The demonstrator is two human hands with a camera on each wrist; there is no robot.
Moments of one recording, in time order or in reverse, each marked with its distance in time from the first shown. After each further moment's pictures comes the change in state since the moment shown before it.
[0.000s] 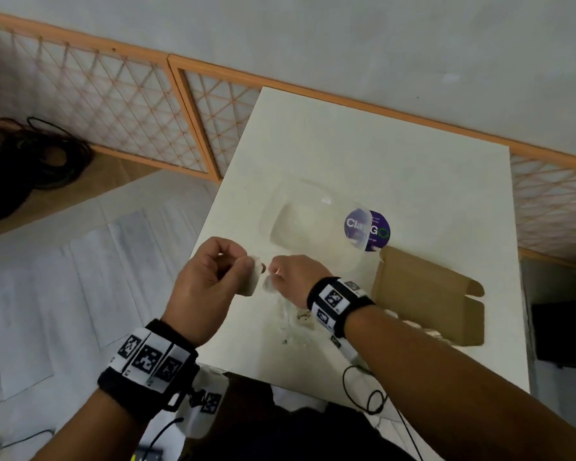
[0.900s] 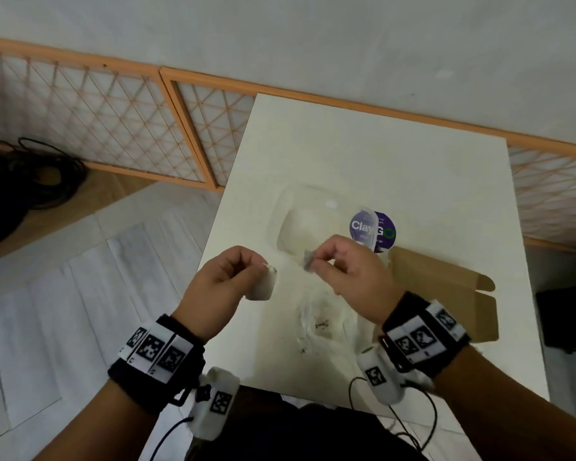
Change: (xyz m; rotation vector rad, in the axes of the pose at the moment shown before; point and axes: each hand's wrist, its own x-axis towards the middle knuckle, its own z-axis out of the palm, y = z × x) left_hand 0.030 -0.001 -0.018 -0.050 -0.194 -0.091; right_hand -0.076 -0.013 -0.064 0.685 0.364 -0.026
